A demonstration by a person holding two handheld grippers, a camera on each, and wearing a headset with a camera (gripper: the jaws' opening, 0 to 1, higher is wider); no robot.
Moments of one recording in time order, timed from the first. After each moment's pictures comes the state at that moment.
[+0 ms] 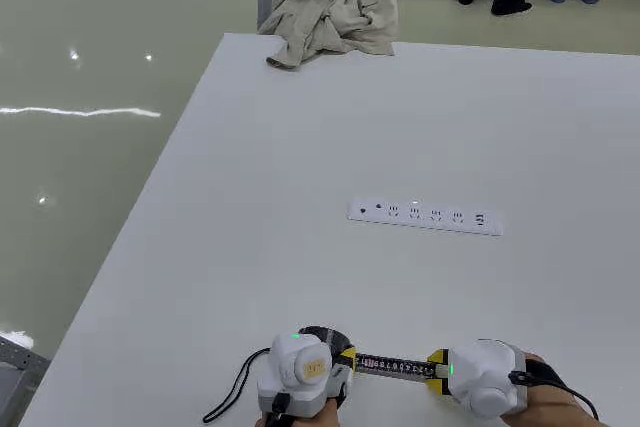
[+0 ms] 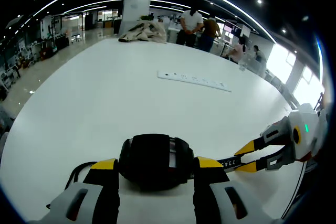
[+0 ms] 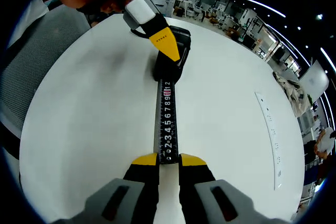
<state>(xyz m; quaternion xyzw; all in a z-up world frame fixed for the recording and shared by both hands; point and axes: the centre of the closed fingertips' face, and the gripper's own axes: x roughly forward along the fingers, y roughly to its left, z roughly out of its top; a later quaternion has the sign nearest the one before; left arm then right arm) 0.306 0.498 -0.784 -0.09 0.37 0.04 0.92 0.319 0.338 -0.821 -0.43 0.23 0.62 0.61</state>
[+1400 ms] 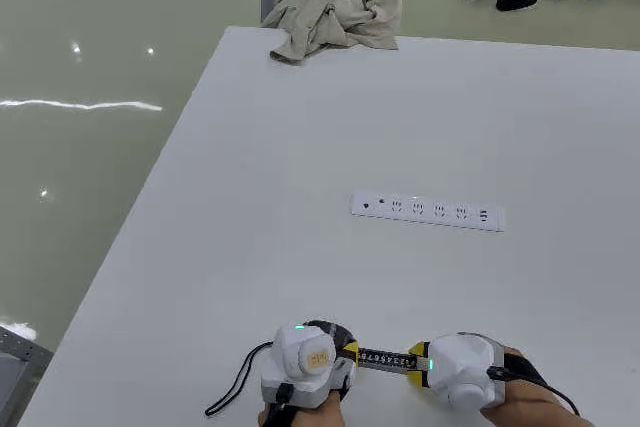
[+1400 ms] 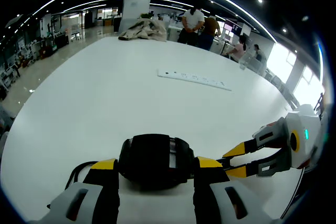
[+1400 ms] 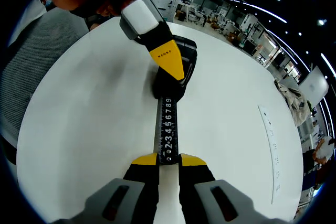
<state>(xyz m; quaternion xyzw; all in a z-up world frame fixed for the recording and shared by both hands) 0.306 0.498 -0.784 -0.10 0.38 0.04 0.92 0.313 0.372 -0.818 -0.43 0.21 0.63 0.61</state>
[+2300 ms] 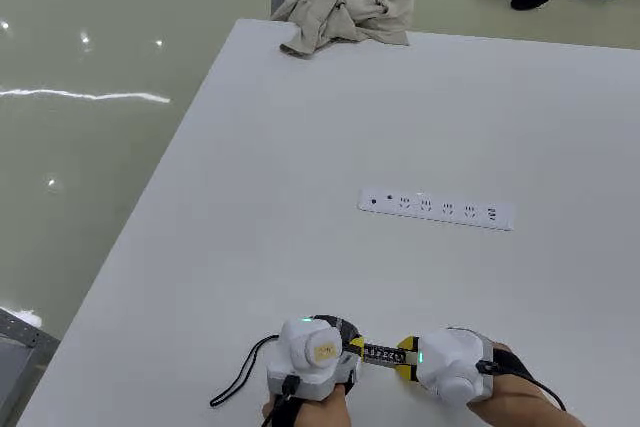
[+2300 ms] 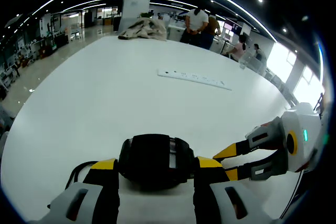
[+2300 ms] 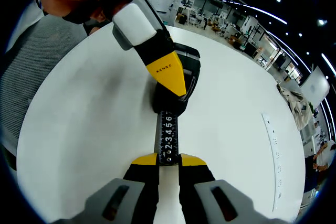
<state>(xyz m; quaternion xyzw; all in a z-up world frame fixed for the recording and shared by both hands) 0.306 0.498 -0.784 -0.10 0.38 0.04 0.92 0.310 0.396 -0.821 -0.42 0.21 0.63 0.61</state>
